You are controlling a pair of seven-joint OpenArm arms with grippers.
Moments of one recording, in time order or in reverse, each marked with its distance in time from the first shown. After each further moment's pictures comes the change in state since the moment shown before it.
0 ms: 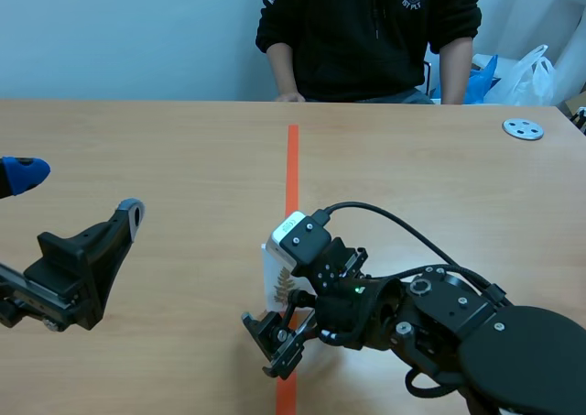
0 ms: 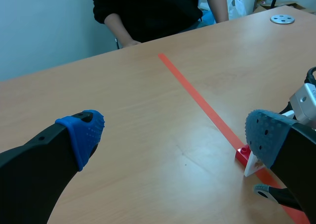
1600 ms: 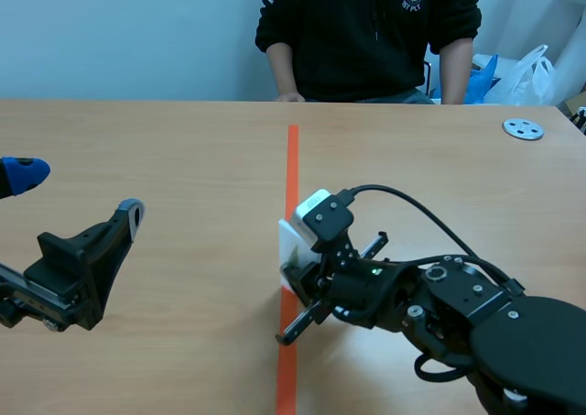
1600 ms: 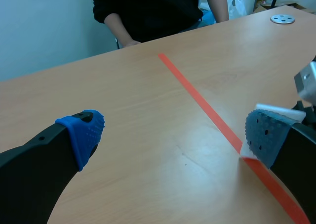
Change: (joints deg) left arm 0.0 0.0 0.0 0.0 0.0 0.0 0.0; right arm 0.0 0.0 5.8 0.0 -0.2 -4.0 1.9
